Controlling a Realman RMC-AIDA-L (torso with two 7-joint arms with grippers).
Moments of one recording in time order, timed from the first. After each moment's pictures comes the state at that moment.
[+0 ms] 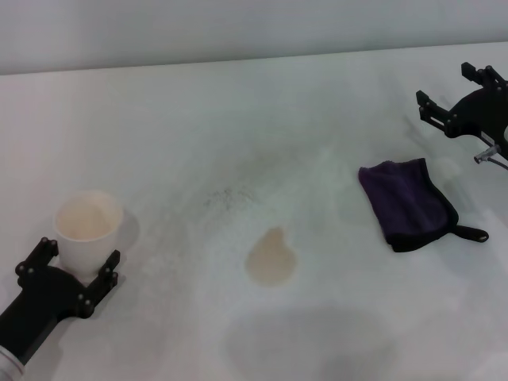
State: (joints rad) left arm -0.31 -2.10 0.80 -0.10 1.19 1.29 -0.09; right arm 0.44 2.02 -0.96 -0.22 2.26 0.89 -2.82
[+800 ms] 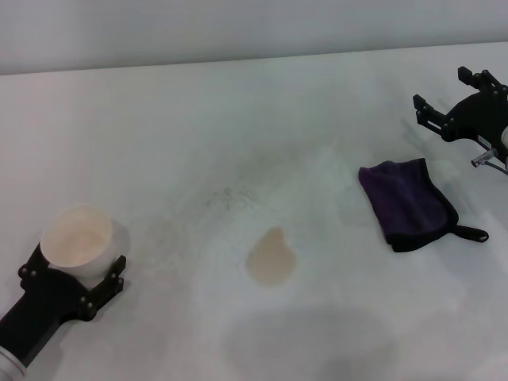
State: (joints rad) left arm -0.31 -2.10 0.80 -0.11 1.19 1.28 -0.10; right arm 0.44 2.02 -0.97 -0.21 2.26 0.90 -2.82
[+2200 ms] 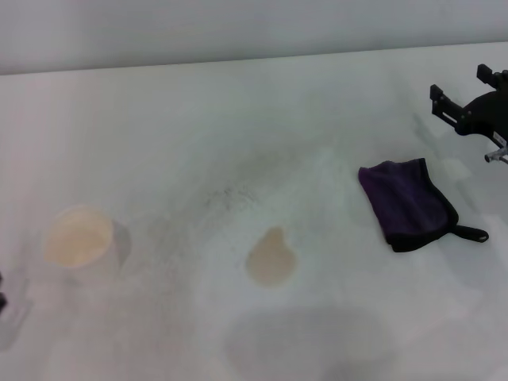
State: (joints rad) left arm -0.10 -2.10 0.84 -0.12 0.88 1.56 -0.03; right arm 0.41 2.02 -0.96 -0.20 2.35 0.95 -2.75
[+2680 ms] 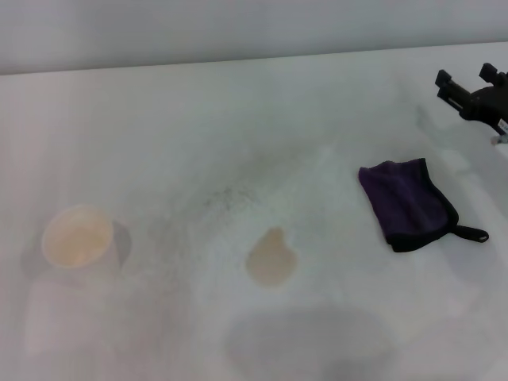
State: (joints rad) left arm -0.21 -2.08 0.83 -0.04 0.55 1.57 -0.16; right arm 0.42 2.02 -0.96 -0.20 2.38 0.93 -2.45
